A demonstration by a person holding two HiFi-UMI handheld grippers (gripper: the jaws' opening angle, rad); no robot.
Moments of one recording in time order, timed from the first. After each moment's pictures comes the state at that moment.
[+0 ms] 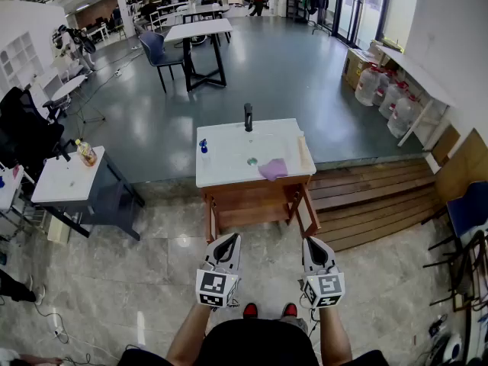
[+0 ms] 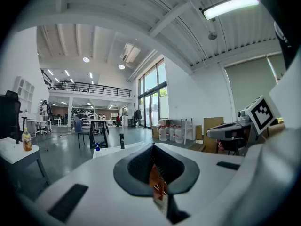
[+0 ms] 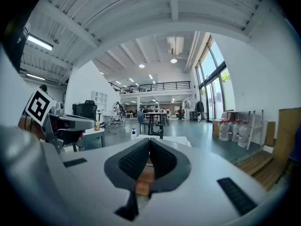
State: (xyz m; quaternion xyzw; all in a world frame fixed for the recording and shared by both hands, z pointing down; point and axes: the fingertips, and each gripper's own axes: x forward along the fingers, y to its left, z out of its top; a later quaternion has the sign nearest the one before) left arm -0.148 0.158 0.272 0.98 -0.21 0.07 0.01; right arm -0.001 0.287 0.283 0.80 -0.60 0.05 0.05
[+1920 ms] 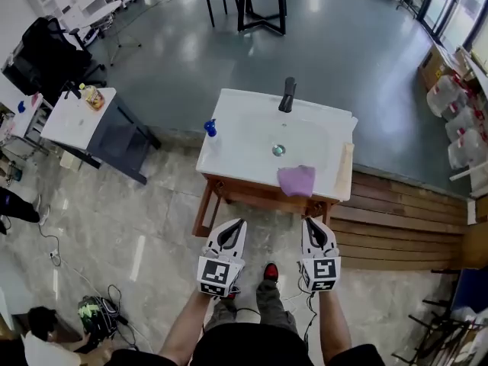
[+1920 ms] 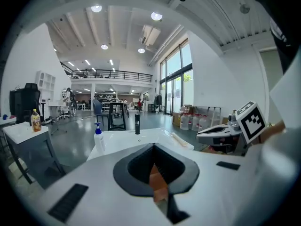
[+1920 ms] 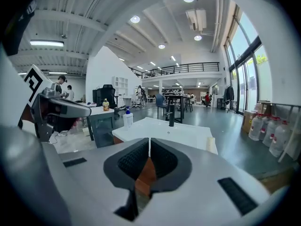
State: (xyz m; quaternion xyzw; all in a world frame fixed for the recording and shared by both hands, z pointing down) left arm 0.006 0.015 0.374 0.93 -0.34 0.15 0.08; right arm 0.174 0.065 0.404 0.68 -0.71 0.11 0.13
